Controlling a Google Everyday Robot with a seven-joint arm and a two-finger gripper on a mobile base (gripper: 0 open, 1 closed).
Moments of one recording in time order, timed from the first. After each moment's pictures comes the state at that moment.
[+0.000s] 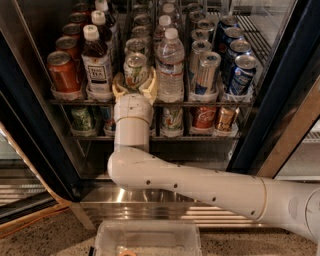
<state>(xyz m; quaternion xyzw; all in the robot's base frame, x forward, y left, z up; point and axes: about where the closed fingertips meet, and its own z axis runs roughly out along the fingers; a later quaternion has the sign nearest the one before) 0.638 0.046 0.917 -0.04 0.57 -0.10 0.81</state>
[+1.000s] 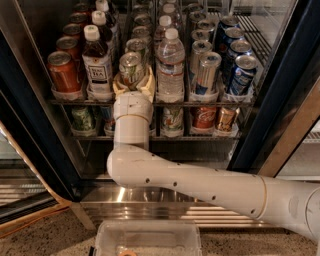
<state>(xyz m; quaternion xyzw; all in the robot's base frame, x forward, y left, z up) 0.640 0.043 0.924 -0.04 0.57 -0.10 0.82</state>
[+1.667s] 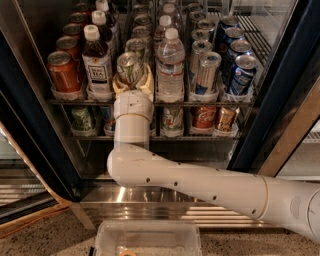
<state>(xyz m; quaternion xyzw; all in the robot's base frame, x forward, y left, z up) 0.638 0.044 0.928 -0.04 0.57 -0.10 0.82</state>
